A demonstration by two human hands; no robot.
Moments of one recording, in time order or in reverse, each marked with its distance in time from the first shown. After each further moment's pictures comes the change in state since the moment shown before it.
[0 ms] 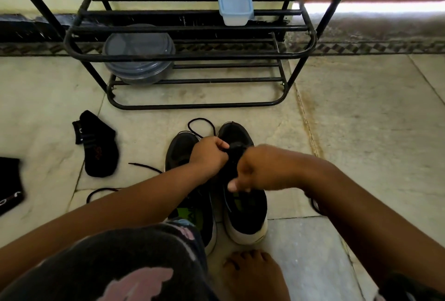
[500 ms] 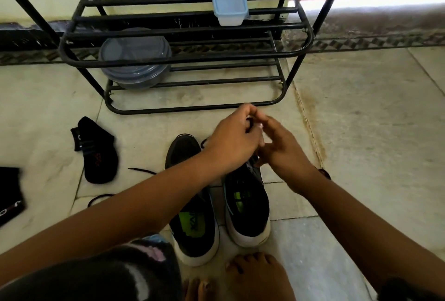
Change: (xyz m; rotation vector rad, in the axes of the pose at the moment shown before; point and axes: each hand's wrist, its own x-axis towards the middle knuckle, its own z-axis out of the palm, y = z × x) left_hand -0.042 0.069 -0.013 -0.122 -0.142 0.452; right_hand 0.026 0.049 0.038 1.090 0.727 -0.217
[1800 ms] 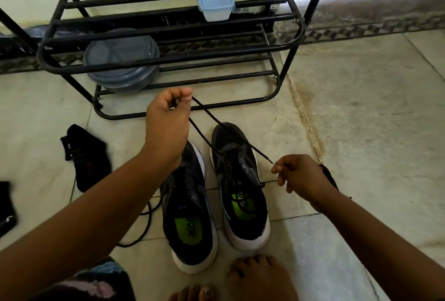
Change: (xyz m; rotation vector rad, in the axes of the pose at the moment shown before) left_hand 0.004 -0.012 -0.049 -0.235 0.565 -0.132; right_hand -0.020 0.039 -0.035 -0.377 0.168 0.495
